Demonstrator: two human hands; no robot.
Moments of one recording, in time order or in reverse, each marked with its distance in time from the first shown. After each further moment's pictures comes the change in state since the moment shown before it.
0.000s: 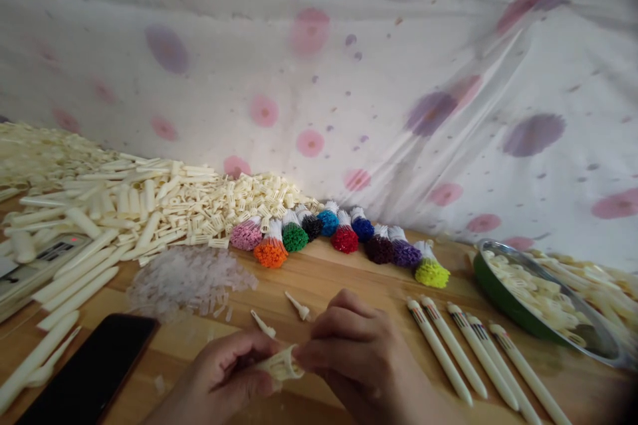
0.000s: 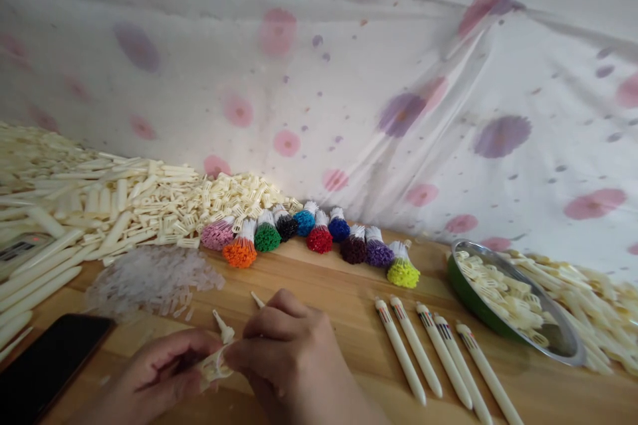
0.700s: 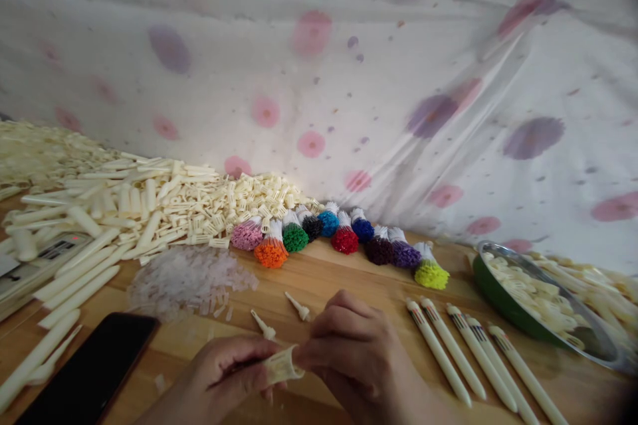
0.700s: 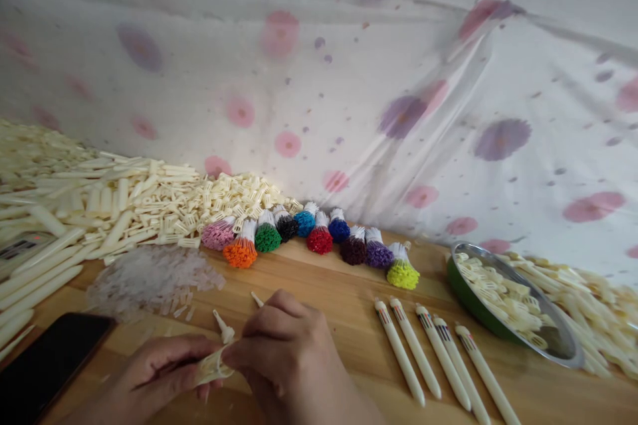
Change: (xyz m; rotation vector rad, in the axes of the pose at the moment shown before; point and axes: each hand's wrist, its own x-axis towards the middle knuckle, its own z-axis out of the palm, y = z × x) left_hand -0.002 0.015 0.000 0.183 -0.044 0.041; right_hand 0.003 -0.003 -0.002 0.033 -0.055 0.026
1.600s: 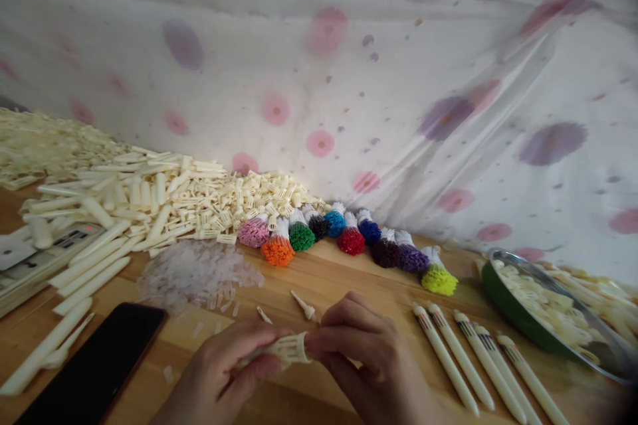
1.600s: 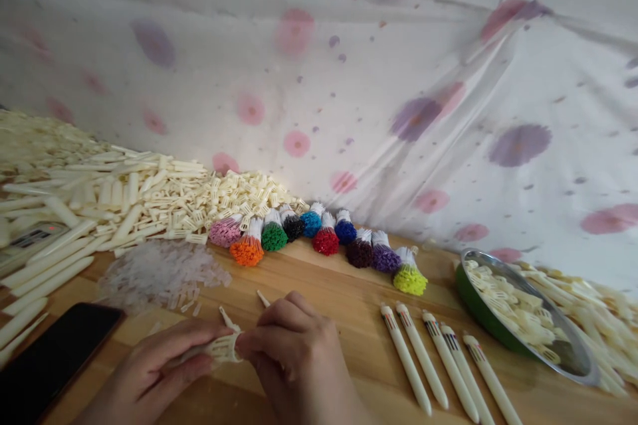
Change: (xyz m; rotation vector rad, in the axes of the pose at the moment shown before) left_hand -0.004 -0.007 0.002 0.248 0.266 0.273; right_hand -0.004 0.001 0.011 -0.035 0.078 0.172
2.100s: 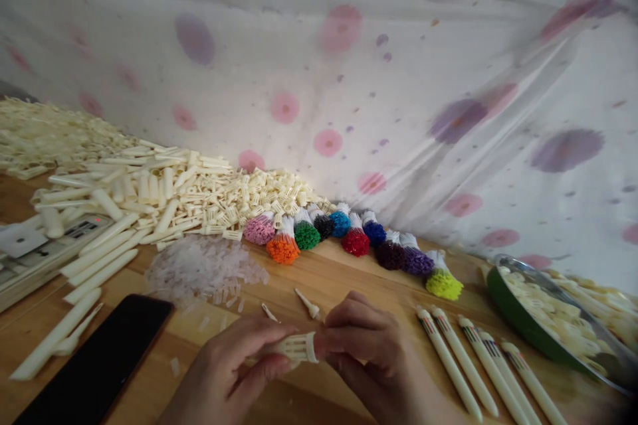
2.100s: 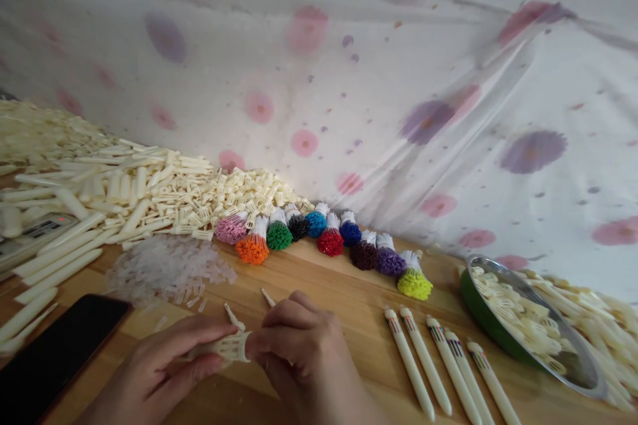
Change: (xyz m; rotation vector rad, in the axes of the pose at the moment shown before) left_hand -0.005 0.004 0.001 0.038 0.014 0.028; right_hand 0.004 0.003 -0.002 0.105 -0.066 -0.026
